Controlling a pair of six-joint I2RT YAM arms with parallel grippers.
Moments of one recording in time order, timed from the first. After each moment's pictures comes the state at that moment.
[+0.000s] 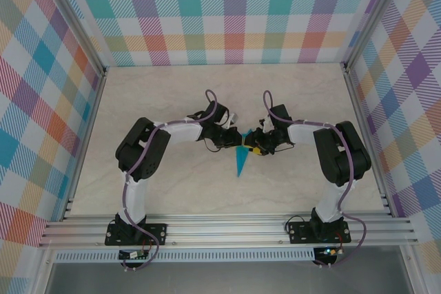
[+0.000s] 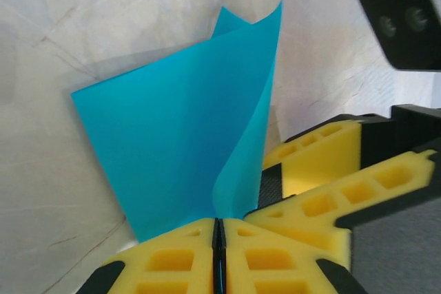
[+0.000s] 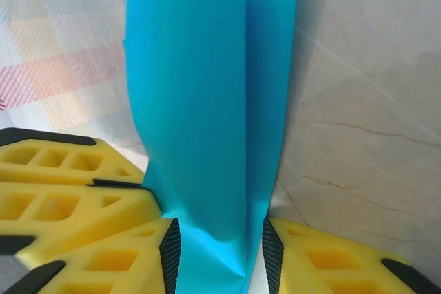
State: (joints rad) left arm -0.62 2.05 1.28 -0.21 0.57 -0.62; right arm 0.35 1.82 0.93 -0.25 -0.66 0.69
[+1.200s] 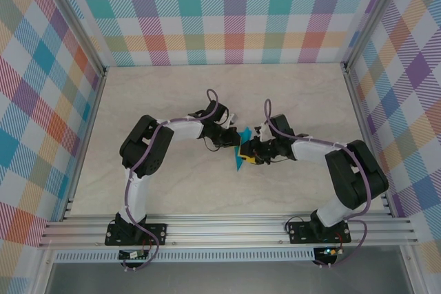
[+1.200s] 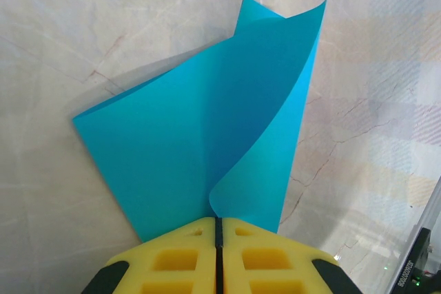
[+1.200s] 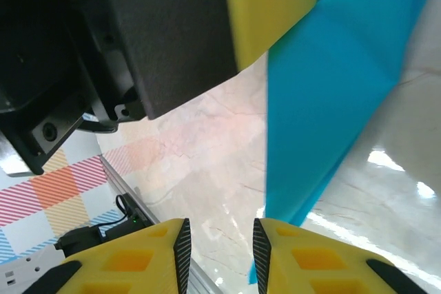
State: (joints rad) left arm -0.60 2.11 1.32 -0.24 0.58 -0.55; right arm 0.47 1.59 0.72 -0.08 -0.77 0.85
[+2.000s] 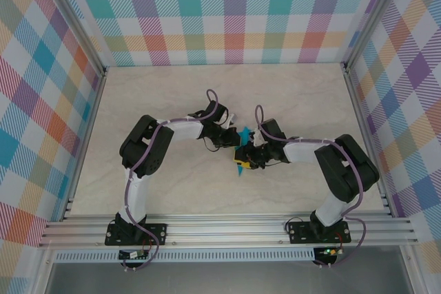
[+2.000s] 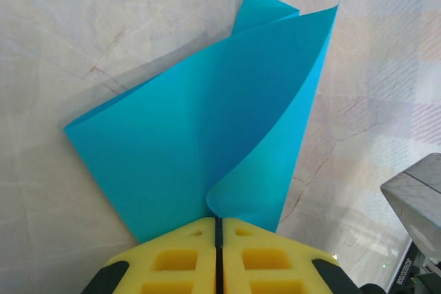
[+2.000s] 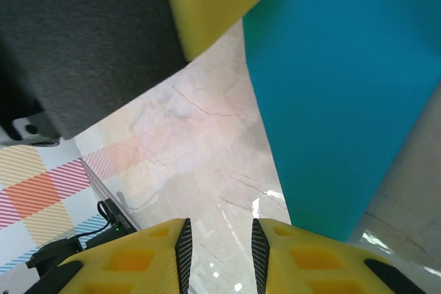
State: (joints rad) left arm -0.60 2.11 1.32 -0.23 0.58 -0.55; right arm 0.53 1.67 0.72 -0.02 -0.71 0.90
